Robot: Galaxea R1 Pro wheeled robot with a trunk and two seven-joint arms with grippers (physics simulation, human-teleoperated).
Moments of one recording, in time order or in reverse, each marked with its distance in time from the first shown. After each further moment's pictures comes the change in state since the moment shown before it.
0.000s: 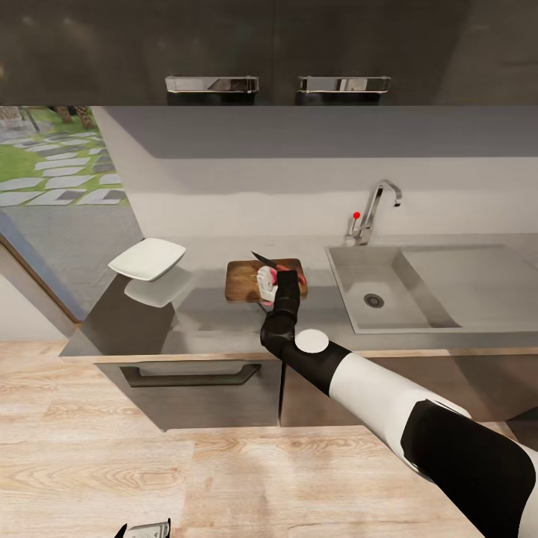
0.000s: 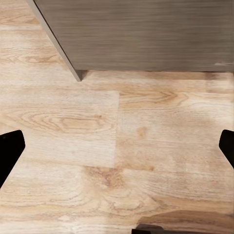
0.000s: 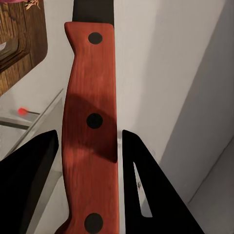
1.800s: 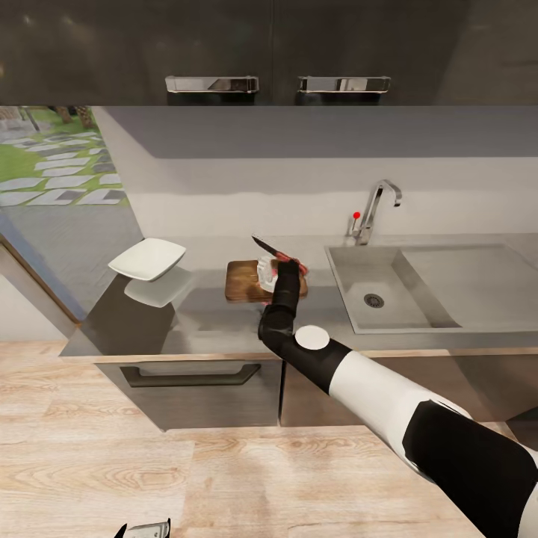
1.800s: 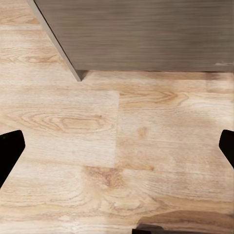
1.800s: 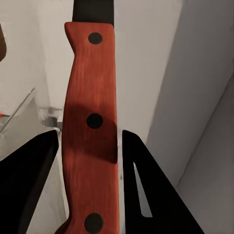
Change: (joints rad) left arm 0.000 0.001 0.000 0.000 0.000 0.000 0.000; right arm 0.000 0.000 -0.045 -0.055 0.005 0.035 -0.085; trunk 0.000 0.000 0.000
